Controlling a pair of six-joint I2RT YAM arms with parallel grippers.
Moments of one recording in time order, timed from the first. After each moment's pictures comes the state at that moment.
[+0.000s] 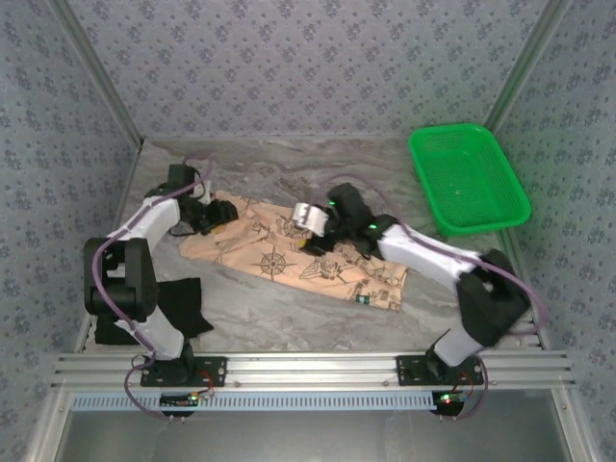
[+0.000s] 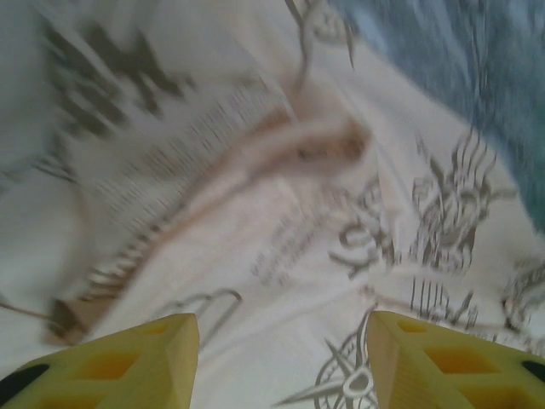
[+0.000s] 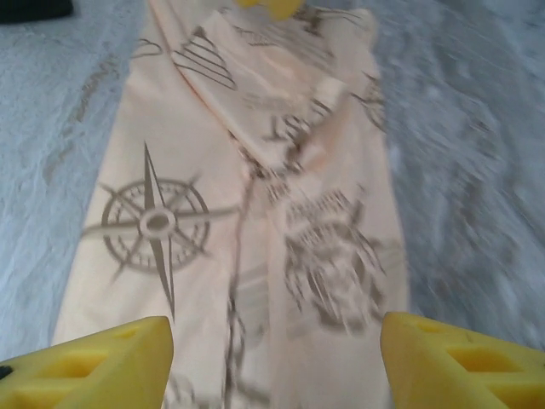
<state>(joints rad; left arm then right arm) -0.03 1.67 1.16 -0.63 0.44 -0.37 0.71 1.62 1.09 -0.16 -0.29 -0.60</state>
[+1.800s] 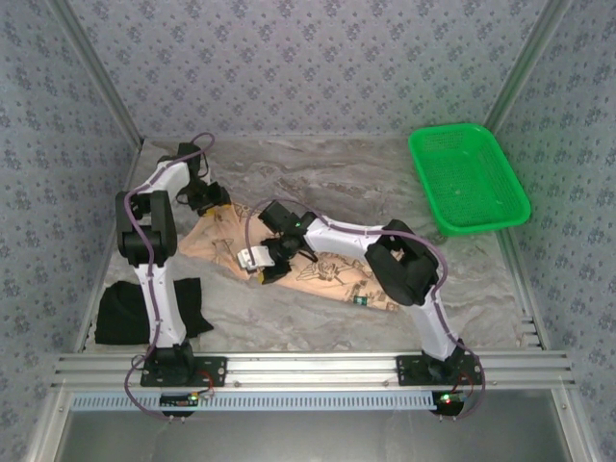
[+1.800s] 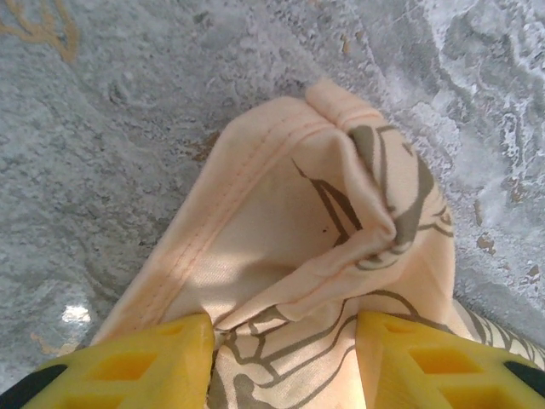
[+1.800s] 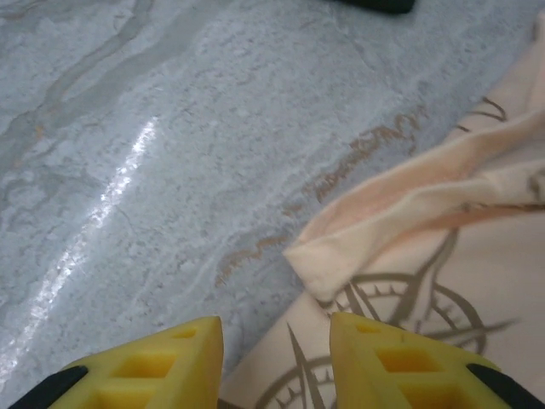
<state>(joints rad) 0.00 2.20 1.71 -0.89 0.27 -0.30 0.89 2.10 1.53 -0.48 -0.51 -1.01</state>
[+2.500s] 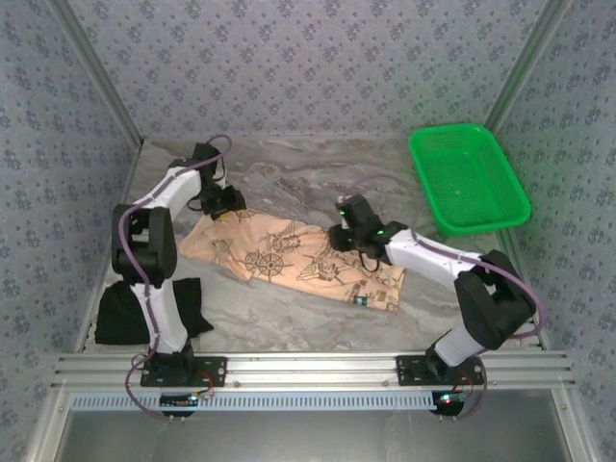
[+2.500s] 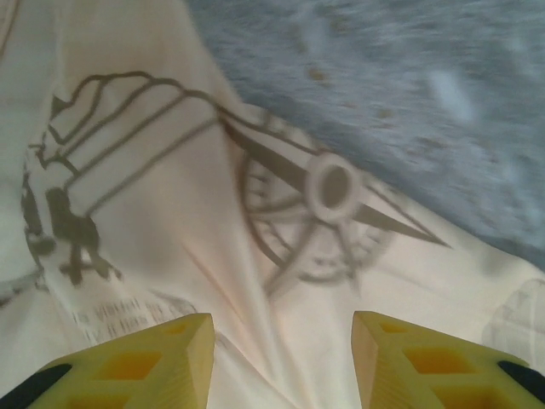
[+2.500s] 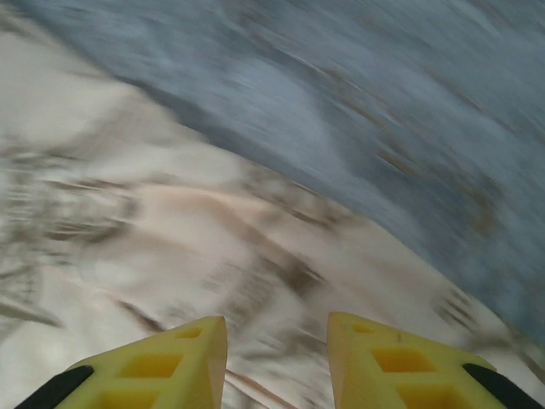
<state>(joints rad) -0.13 1.99 1.51 -0.84 0.23 -0.36 0.59 1.52 0.91 -0.29 0.06 0.39</state>
